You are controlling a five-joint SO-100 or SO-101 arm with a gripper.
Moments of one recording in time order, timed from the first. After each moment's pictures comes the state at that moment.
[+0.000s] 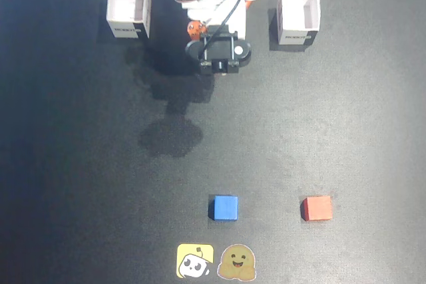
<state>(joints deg) -1.9 176.6 164.8 73.3 86.2</state>
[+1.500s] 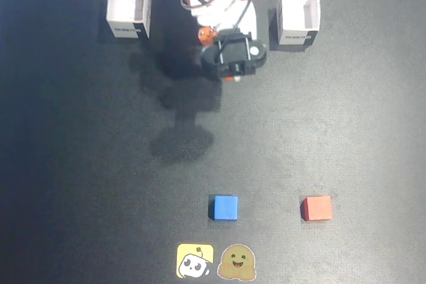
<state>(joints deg) -9.2 168.0 160.7 66.4 88.2</state>
